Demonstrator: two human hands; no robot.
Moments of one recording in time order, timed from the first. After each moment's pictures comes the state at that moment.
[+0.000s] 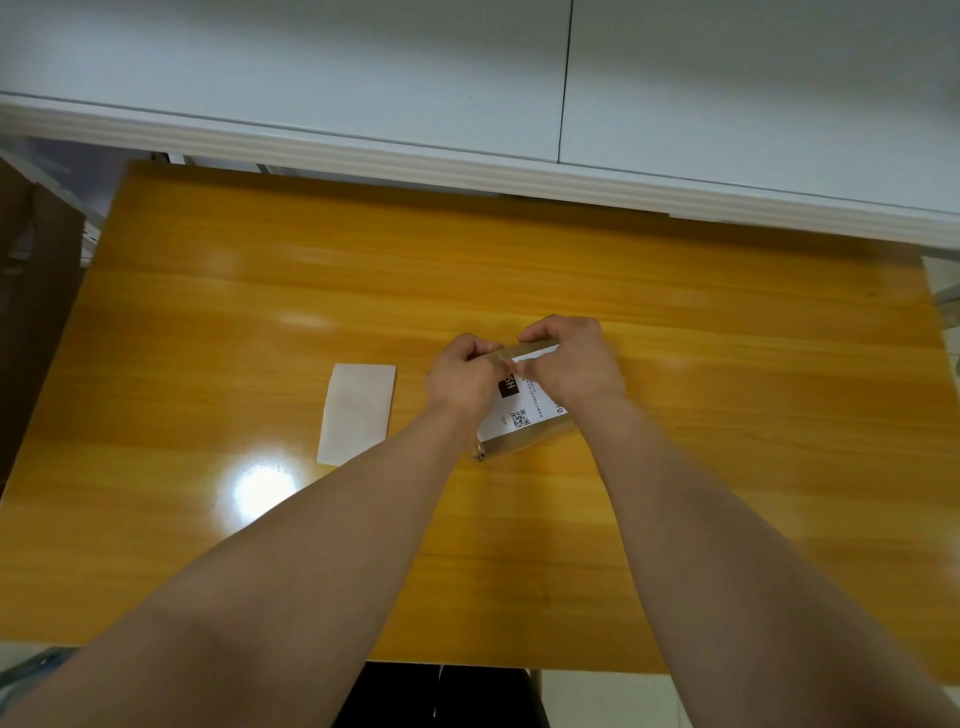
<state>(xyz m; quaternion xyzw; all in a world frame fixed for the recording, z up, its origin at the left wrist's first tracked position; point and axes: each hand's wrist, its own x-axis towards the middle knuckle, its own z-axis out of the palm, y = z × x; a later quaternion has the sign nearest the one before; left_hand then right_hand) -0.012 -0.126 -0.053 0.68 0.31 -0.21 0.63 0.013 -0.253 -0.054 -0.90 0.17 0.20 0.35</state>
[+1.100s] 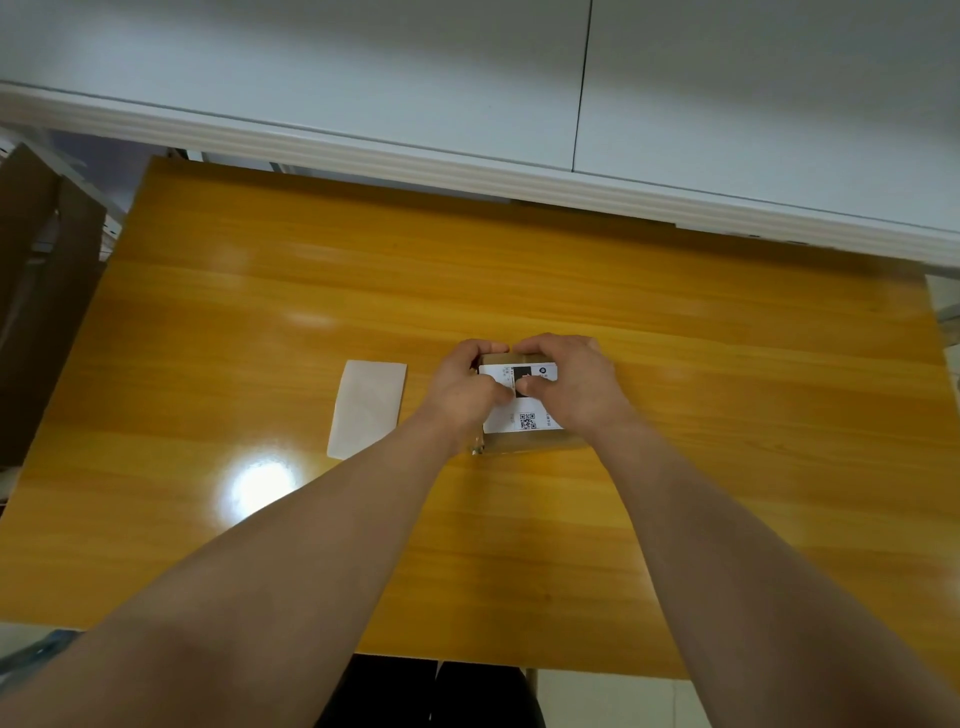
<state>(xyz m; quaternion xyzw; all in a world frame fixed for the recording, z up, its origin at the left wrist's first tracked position) -0.024 -0.106 -0.047 0.66 0.23 -0.25 0.67 -0.009 -0.251 -0.043 -0.93 0.04 0.20 0.31</state>
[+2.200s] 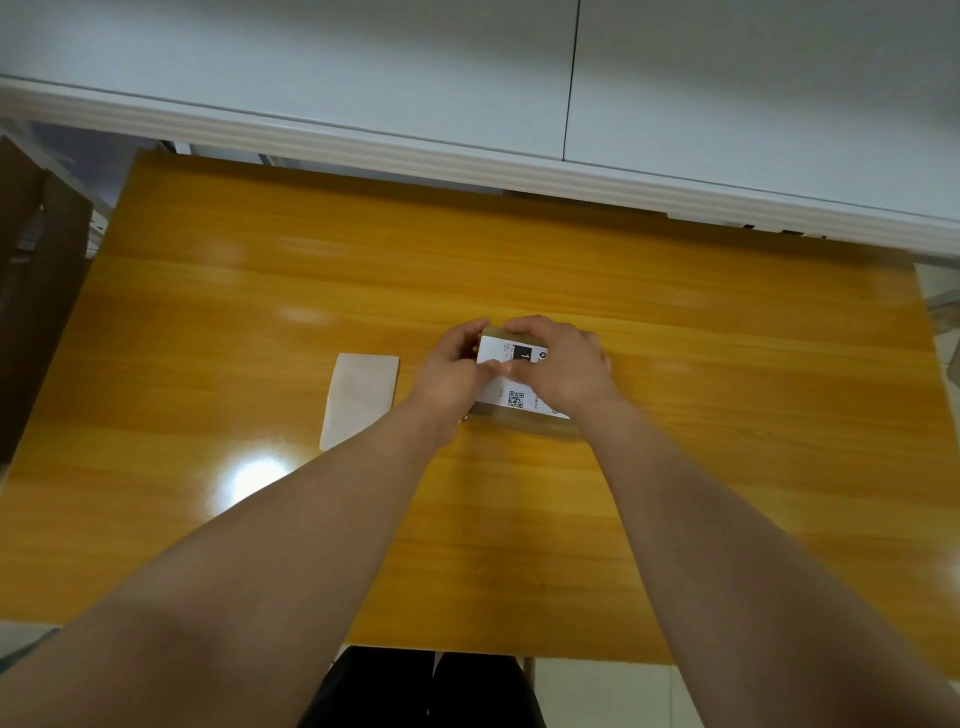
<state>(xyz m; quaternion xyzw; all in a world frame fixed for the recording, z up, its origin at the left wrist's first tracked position) -0.024 -0.107 -0.052 0.61 0.25 -0.22 0.72 -0.005 -0.243 -0.038 -0.93 0.11 0.21 0.29</state>
